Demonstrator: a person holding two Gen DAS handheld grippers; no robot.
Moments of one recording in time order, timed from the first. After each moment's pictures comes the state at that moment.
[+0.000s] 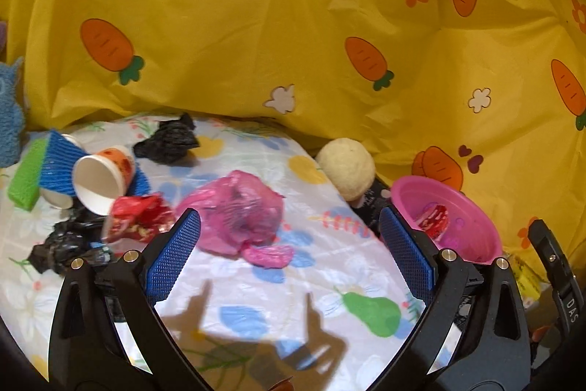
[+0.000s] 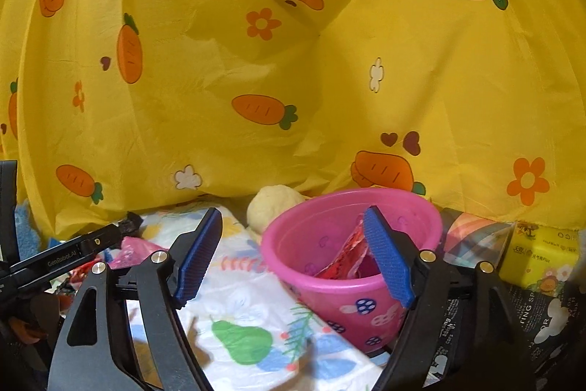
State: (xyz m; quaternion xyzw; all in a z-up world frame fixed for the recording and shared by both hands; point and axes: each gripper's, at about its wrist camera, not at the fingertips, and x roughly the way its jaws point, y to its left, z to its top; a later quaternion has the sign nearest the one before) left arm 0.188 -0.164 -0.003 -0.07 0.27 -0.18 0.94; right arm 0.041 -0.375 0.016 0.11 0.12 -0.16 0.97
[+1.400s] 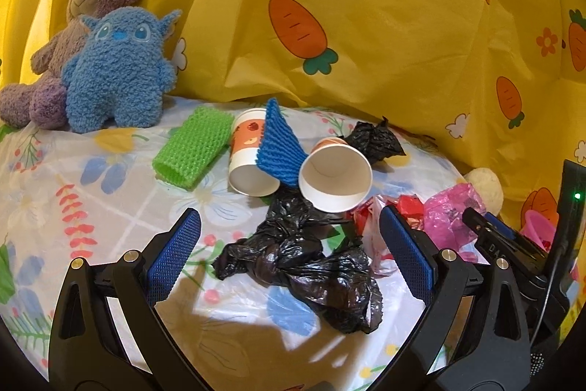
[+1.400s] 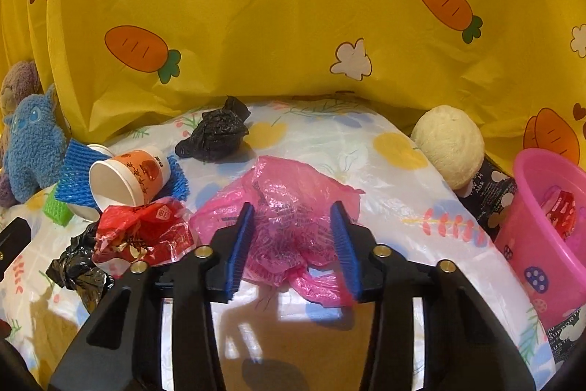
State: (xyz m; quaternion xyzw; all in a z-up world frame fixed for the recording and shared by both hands) left arm 0.206 0.002 -0.041 -0.10 0.28 0.02 0.95; right arm 0.246 -0.232 -0.059 0.05 0.31 -0.01 0.95
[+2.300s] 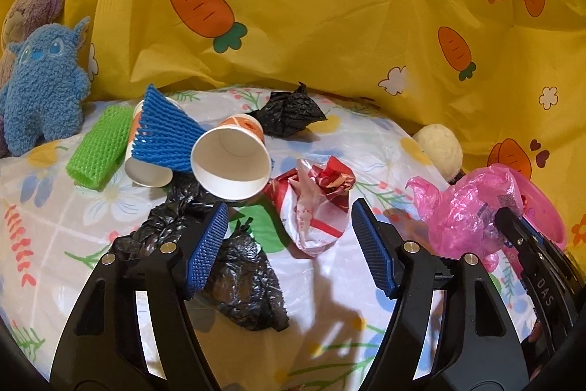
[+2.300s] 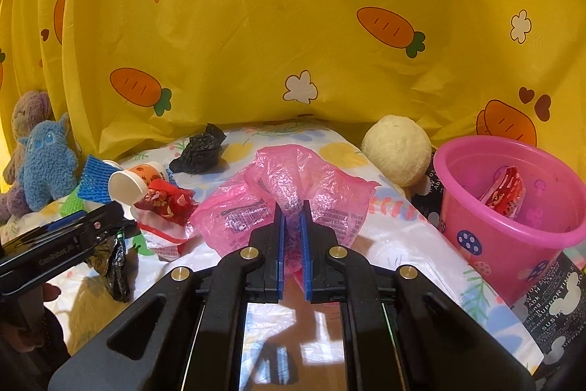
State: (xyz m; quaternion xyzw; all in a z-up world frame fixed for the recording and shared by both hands) left arm 0.221 -0.073 -0.048 -0.05 0.31 -0.09 0.95; right arm 0.152 -0.275 -0.035 0.07 0.23 -0.03 0.97
